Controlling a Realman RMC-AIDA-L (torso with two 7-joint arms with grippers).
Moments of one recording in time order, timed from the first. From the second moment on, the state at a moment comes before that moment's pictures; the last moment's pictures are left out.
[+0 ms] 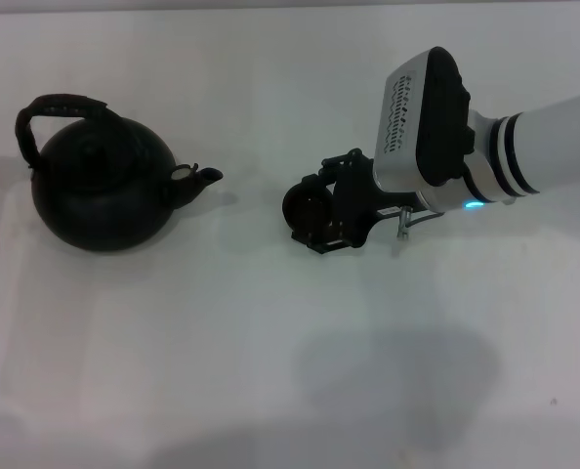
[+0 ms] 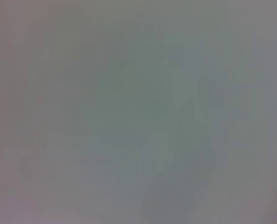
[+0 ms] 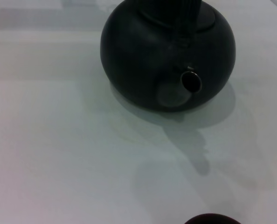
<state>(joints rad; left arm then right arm) -0.41 -2.09 0.85 -0.04 0.49 1.33 -0.48 0.65 2.03 -1.84 -0.73 1.40 0.82 -1.57</state>
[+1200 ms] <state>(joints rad) -0.40 -2.09 0.85 -0.07 0.49 1.34 -0.48 0.64 2.02 -1.75 -0.74 1.44 0.91 -1.59</state>
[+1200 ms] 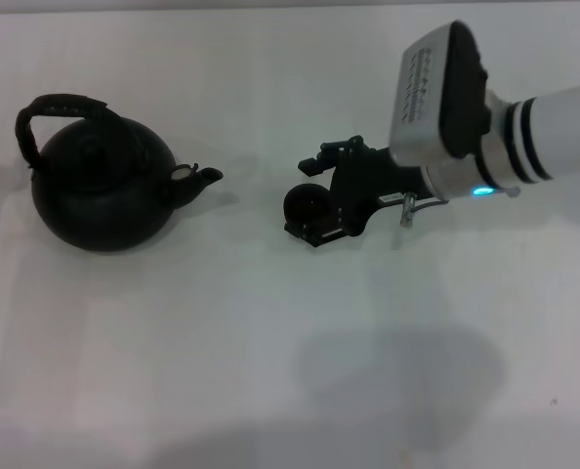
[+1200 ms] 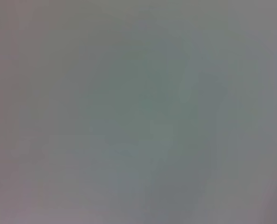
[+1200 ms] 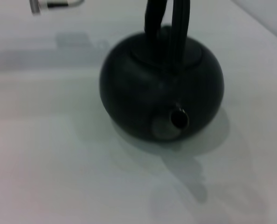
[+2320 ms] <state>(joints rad) -0.21 -2.09 0.85 -0.08 0.81 1.63 -0.27 0.49 1.99 -1.07 -0.79 1.45 1.10 -1.70</state>
